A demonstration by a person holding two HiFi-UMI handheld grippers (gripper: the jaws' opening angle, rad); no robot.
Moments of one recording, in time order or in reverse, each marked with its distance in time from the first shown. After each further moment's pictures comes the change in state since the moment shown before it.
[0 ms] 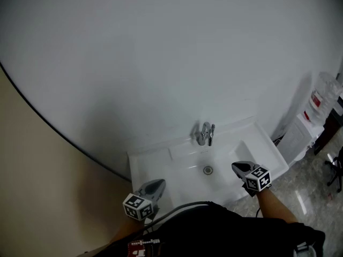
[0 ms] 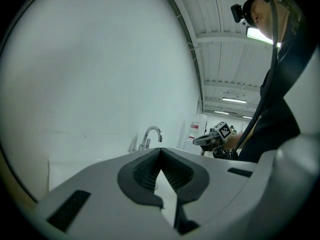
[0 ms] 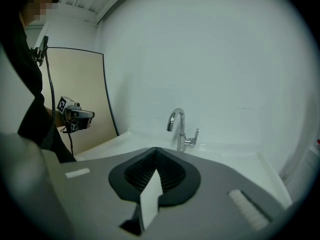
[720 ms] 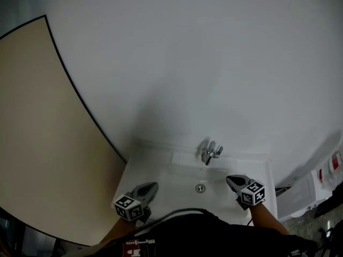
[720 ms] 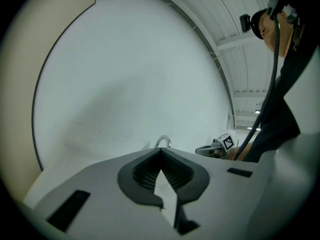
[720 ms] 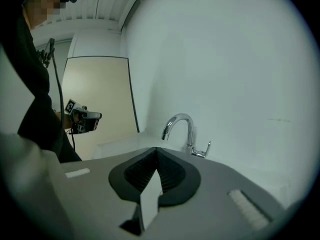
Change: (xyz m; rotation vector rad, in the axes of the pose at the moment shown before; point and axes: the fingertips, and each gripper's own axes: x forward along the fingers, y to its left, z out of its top) left arm 0.031 -0.047 -0.005 -0.173 -0.188 0.339; right arm 0.030 -0.075 0.025 -0.145 0.008 0.363
